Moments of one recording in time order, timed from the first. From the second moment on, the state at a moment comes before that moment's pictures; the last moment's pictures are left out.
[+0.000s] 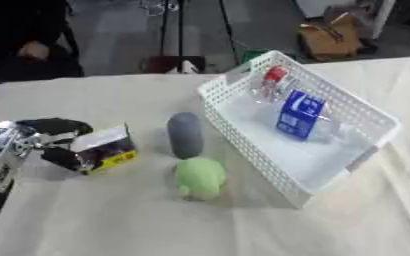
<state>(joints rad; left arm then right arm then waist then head) -0.72 0.60 -0.03 -1.07 -1.07 -0.28 -0.66 -0.62 -0.33 -0.14 -1.98 0.73 -0.09 -0.84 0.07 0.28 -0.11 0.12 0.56</state>
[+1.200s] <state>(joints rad) -0.75 0.64 -0.04 -1.16 -0.97 -0.33 -0.69 -0.62 -0.33 -0.14 -1.98 0.72 -0.08 -0.84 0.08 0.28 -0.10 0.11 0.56</state>
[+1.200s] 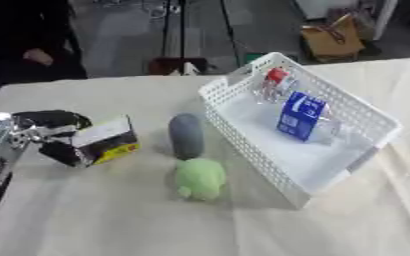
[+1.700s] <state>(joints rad) -0.78 0.68 -0.04 -1.25 -0.89 -0.32 -0.71 -0.62 -0.33 -0.14 -1.98 0.73 -0.09 -0.84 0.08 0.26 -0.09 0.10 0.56</state>
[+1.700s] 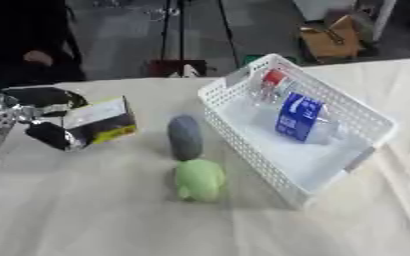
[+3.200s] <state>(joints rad) -1.07 0.61 -0.11 -1.30 -0.74 -0.32 -0.72 -0.63 -0.31 -0.11 -1.98 0.73 -0.11 -0.83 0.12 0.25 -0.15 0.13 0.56</state>
